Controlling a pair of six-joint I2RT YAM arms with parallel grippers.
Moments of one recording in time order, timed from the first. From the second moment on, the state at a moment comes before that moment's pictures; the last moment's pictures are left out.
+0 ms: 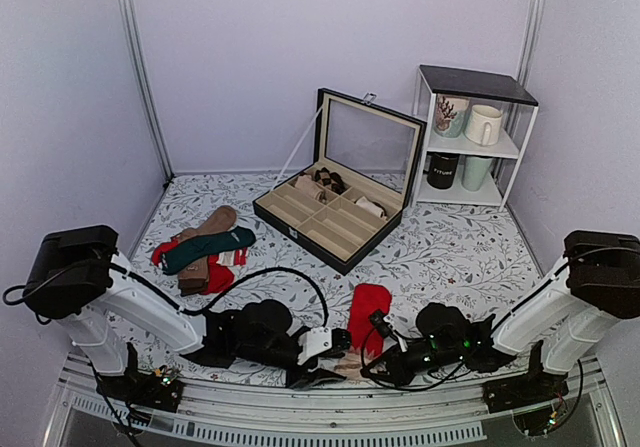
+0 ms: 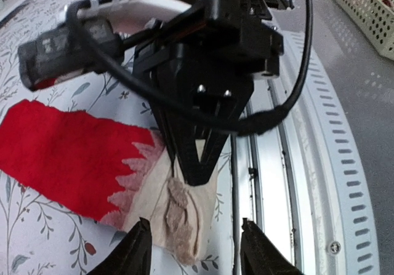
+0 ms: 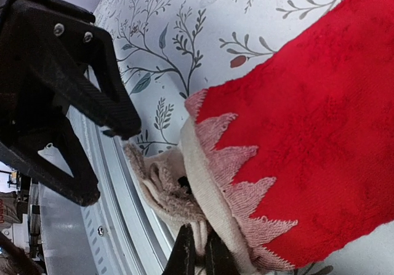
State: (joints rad) left arm -1.32 1.70 0.56 0.60 0.19 0.10; right arm 1.20 1.59 0.28 0.66 -0.26 0.71
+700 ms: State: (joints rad) left arm -1.32 1.84 0.63 0.61 0.22 0.09; right arm 1.18 1.63 0.29 0.70 -0.33 0.73
